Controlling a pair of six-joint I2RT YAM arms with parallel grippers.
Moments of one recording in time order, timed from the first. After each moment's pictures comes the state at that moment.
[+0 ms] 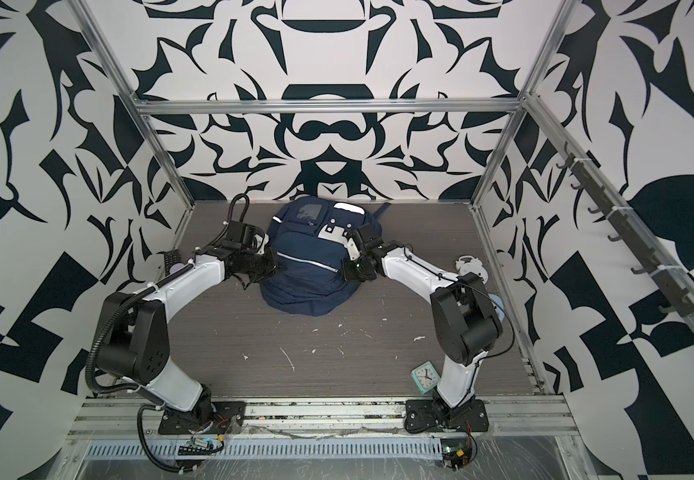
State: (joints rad) left arm -0.29 1.62 1.11 -0.45 0.42 -0.64; right arm 0.49 1.79 1.30 -0.55 -0.29 0.37
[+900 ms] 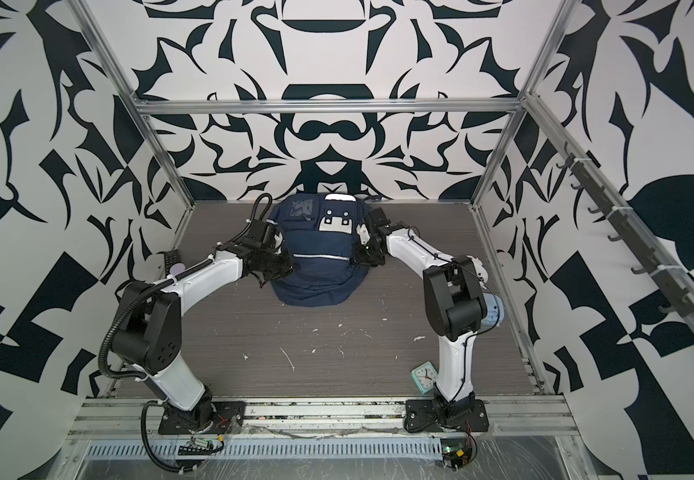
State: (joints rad) left arm -0.42 1.71 1.20 -0.47 0.32 -0.67; right arm 0.36 1.95 1.51 -0.67 -0.31 0.35
